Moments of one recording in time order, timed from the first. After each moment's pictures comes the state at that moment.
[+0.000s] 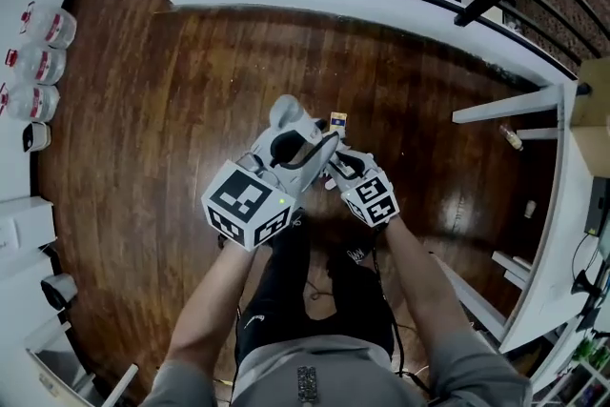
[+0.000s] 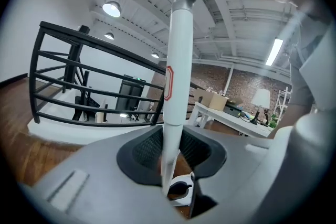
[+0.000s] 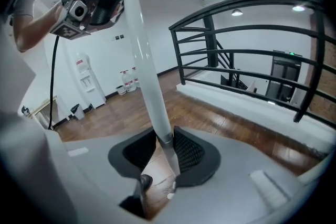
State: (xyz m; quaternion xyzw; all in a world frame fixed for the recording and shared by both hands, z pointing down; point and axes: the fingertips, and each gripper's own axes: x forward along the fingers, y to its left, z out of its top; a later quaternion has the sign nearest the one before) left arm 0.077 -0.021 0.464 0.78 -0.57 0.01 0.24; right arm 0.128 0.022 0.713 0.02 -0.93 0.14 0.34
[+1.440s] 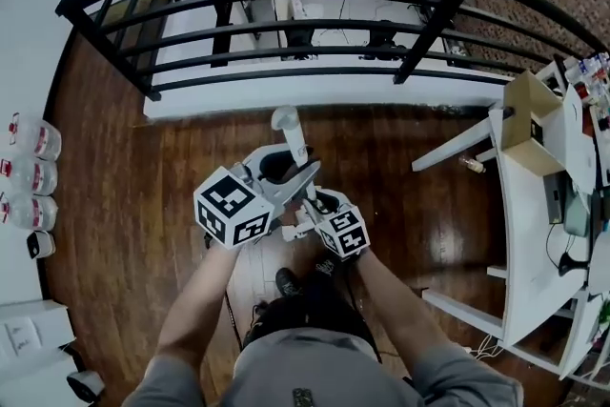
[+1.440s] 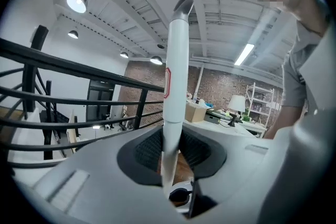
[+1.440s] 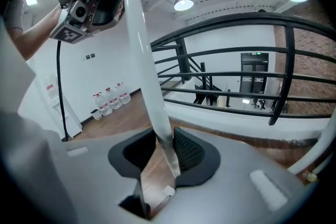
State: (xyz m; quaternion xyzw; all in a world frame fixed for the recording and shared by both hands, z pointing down) left arm 0.070 -0.145 0.318 0.88 -0.43 0.03 0.18; right arm 0.084 -0.095 0.574 0.17 -0.92 0.19 0.29
